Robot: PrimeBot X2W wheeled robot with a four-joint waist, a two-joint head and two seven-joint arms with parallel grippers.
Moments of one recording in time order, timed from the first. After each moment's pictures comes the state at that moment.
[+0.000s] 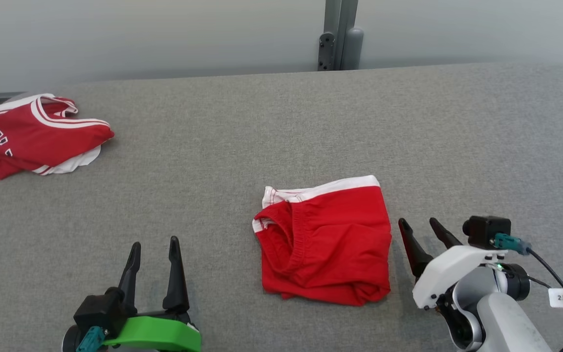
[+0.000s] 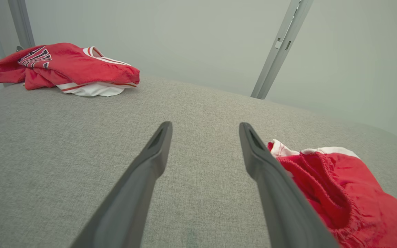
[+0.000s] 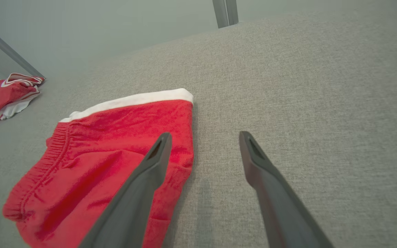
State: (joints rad) left arm 0.03 0.05 -0.18 0.14 -0.37 0.04 -0.26; right arm -0.18 -0.05 0.08 0.35 0.34 0.13 0.05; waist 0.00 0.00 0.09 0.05
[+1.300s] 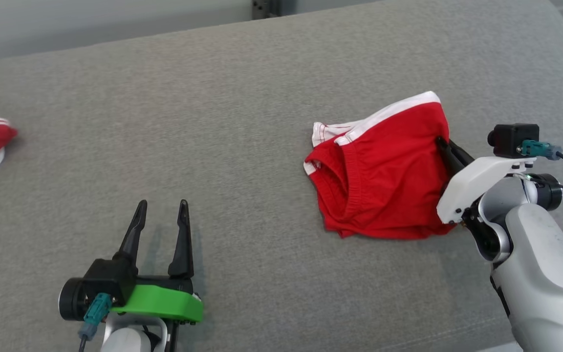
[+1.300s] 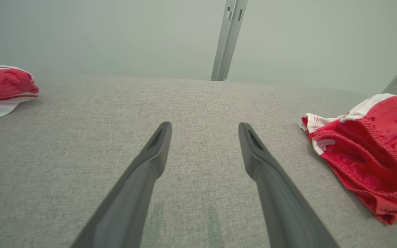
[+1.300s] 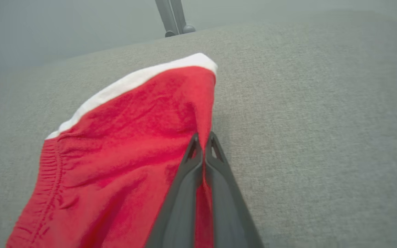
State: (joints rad) left arm -0.09 0.07 -0.20 0.14 -0.27 0.00 -0.26; right arm -0.50 -0.18 0.11 0.46 0.39 0.13 0.15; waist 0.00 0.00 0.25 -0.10
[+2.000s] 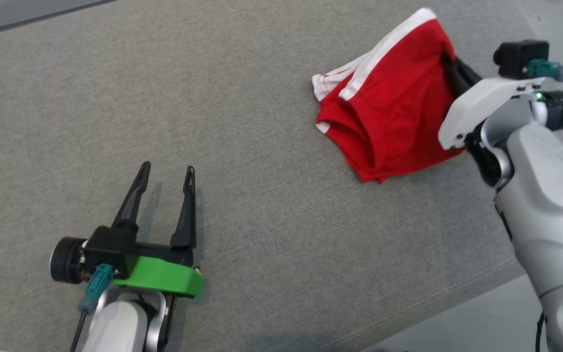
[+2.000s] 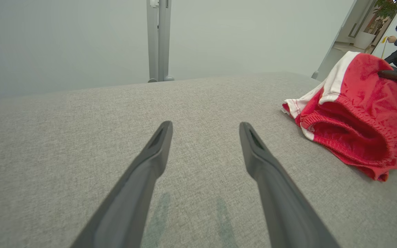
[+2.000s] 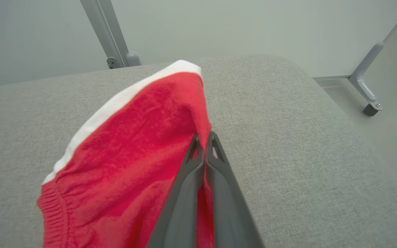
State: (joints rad) left arm -0.18 0.12 -0.25 0.06 -0.21 0.00 -0.20; right arm -0.81 -0.20 0.18 0.68 0.35 0.13 0.04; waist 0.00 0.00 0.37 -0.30
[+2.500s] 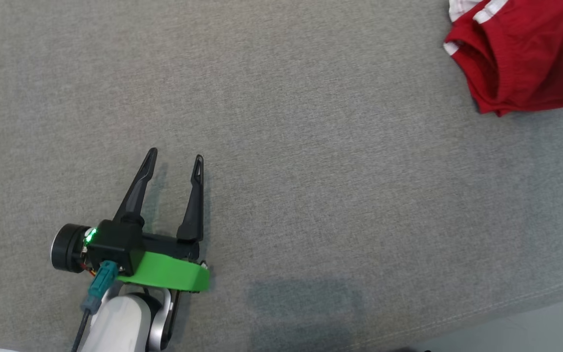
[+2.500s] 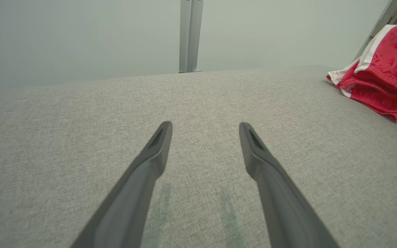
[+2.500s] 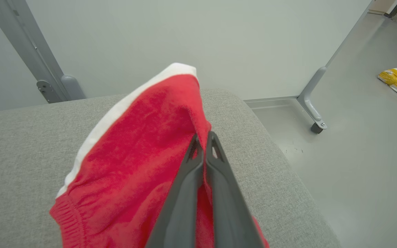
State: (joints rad) left arm -0.19 0.13 -0.28 -0.01 -0.20 0.01 -0.18; right arm -1.04 -0.43 0.08 0.93 0.34 0.13 -0.03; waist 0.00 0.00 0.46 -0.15
